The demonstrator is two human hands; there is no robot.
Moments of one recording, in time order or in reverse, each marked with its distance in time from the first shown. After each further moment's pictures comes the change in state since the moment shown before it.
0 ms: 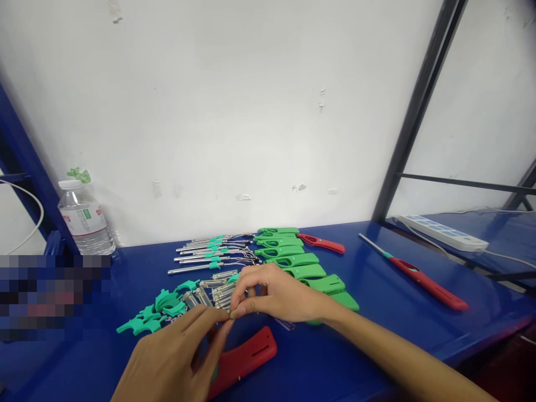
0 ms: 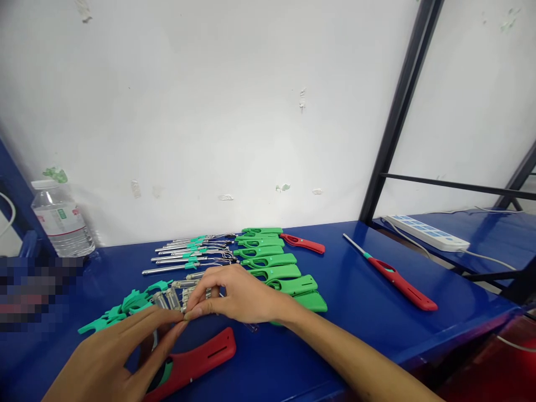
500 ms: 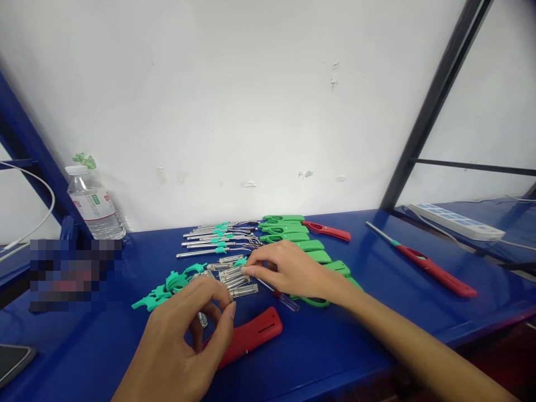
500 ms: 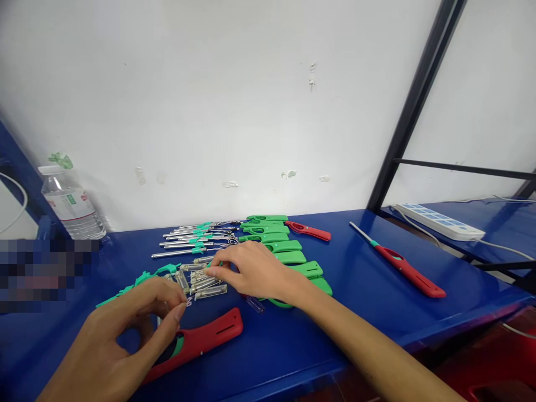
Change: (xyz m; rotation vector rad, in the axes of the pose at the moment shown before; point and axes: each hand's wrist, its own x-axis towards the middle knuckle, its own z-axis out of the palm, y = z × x) left_hand 0.009 0.025 -0.018 -0.403 0.064 -0.107; right_hand -0.004 -0.008 -0.012 -0.512 0.036 0.113
